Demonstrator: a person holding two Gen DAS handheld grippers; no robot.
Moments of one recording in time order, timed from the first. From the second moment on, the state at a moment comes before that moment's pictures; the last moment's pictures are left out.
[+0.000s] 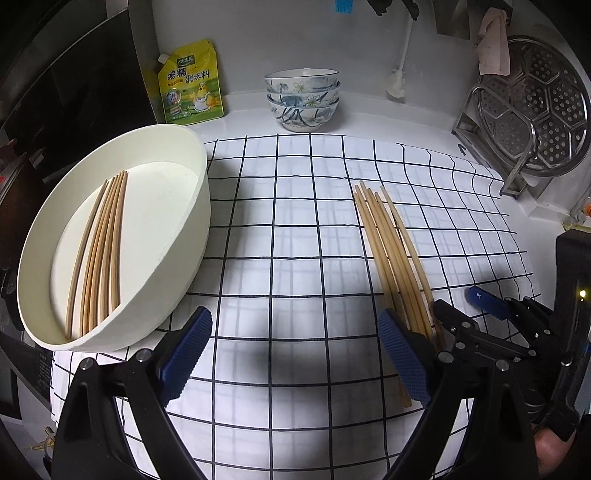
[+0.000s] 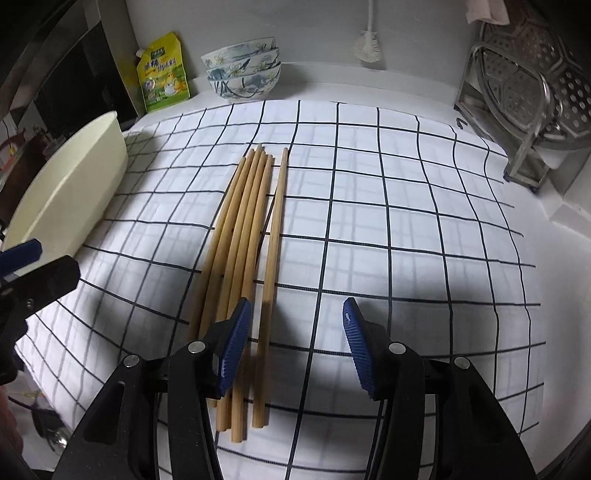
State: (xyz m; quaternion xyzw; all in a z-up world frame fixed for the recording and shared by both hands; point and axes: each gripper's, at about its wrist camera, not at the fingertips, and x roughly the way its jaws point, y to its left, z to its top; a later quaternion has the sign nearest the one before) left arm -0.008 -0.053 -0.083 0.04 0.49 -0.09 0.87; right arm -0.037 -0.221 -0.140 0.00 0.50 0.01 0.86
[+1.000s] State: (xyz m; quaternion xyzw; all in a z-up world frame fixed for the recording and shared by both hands) left arm 0.015 -0.100 -0.132 0.05 0.52 -0.10 0.85; right arm -0.055 -0.269 -0.149 0.04 0.51 0.00 0.86
